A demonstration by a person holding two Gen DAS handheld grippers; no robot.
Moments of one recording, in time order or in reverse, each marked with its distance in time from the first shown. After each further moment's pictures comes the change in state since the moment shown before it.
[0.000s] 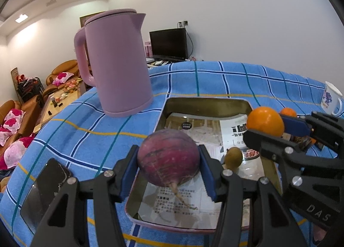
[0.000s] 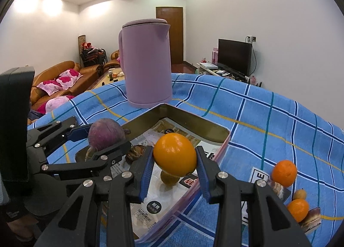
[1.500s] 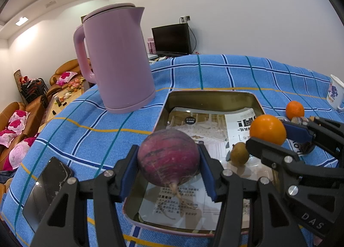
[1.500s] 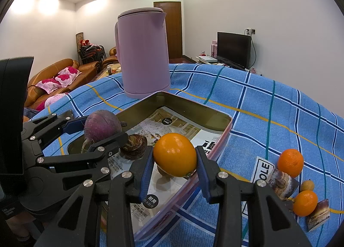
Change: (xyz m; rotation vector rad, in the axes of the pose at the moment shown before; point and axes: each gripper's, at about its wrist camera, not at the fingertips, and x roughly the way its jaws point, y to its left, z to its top) left arm 0.009 -0.003 -0.003 0.020 0.028 0.038; right arm 0.012 -0.003 -0.011 0.020 0.039 0.000
